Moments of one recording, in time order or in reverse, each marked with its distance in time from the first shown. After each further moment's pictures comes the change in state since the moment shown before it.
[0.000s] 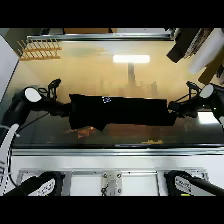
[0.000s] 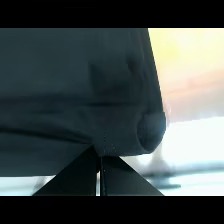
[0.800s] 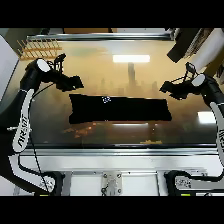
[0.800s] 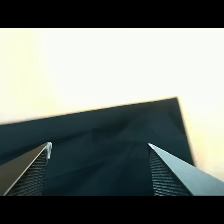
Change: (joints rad) left arm -0.002 -0.455 0.595 0.000 -0.021 0.002; right arm 0.001 -0.182 0.172 0.157 -0.362 -0.044
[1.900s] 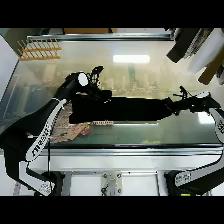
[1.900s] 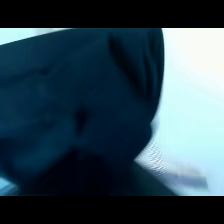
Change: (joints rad) left arm -0.363 -0.008 -0.127 -0.021 0.177 -0.065; right arm -0.202 -0.274 -0.117 0.428 0.207 -0.450
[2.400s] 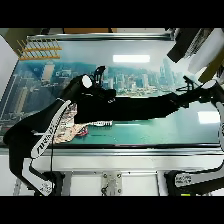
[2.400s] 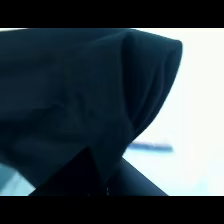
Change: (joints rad) left arm -0.024 -0.063 0.003 -0.088 0.108 -0.011; right arm 0.035 0.146 0.167 -0.256 0.145 0.103
